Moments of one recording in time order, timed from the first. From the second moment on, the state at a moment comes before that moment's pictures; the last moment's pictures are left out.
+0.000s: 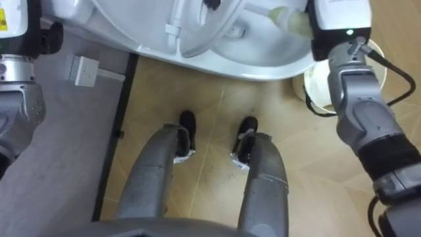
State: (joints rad) left arm -0.23 0.65 -0.31 0.43 0.77 0.04 0.83; right arm -0.25 -0.72 0.45 0.16 -0.89 0.28 -0.15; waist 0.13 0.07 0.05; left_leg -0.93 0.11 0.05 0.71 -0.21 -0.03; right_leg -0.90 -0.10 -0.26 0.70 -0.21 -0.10
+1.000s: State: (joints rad) left arm -0.20 0.71 -0.31 0.47 0.64 -0.08 0.80; right arm -0.39 -0.79 0.51 0.32 -0.99 0.11 -0.03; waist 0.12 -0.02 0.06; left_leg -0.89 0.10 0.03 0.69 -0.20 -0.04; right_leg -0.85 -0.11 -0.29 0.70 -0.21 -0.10
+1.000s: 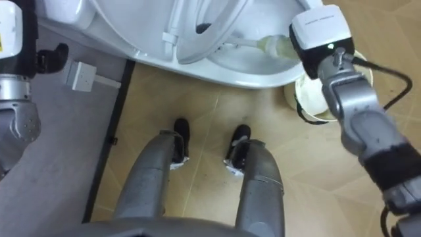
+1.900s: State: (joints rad) left arm 0.21 0.48 -0.14 0.46 0.65 -0.14 0.54; right arm 0.15 -0.60 0.21 0.58 -0.91 0.02 0.01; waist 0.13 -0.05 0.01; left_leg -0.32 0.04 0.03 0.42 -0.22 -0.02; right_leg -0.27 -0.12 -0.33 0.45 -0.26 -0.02
